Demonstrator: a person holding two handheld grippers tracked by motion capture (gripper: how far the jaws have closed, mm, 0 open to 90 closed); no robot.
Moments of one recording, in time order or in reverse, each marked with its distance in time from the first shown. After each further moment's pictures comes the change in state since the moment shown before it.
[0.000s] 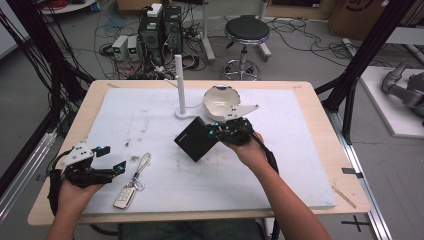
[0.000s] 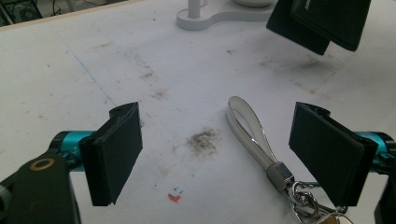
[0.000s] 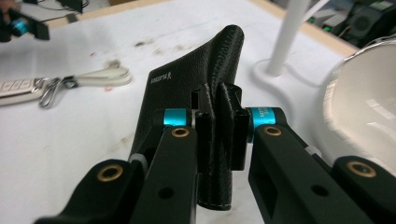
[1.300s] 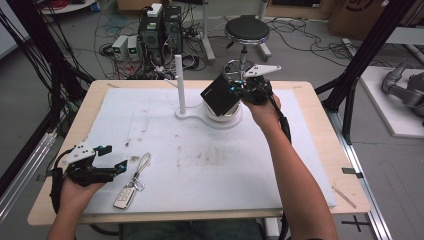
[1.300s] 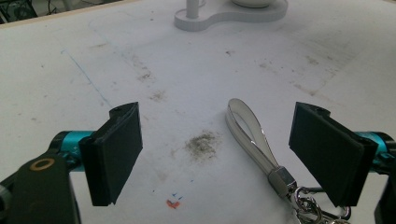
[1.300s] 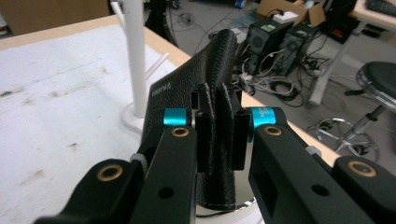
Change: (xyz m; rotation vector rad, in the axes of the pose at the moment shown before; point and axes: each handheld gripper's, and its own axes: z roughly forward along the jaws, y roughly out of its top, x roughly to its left) left arm 0.002 0.000 0.004 0.001 -0.011 -0.007; right arm -0.090 0.050 -0.030 -0.046 -0.301 0.029
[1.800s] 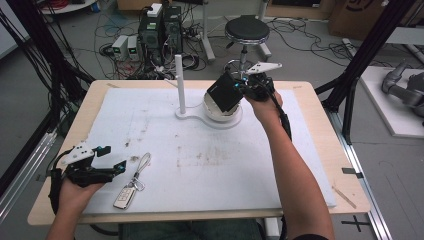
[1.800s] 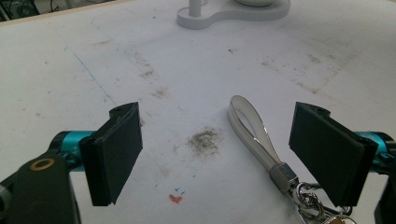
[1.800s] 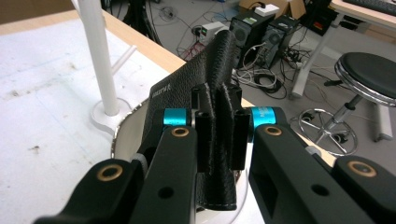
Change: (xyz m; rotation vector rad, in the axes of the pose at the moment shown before) left arm 0.001 -0.002 -0.002 0.003 0.007 -0.005; right arm -0.017 -0.005 0.010 0.027 -0.070 0.011
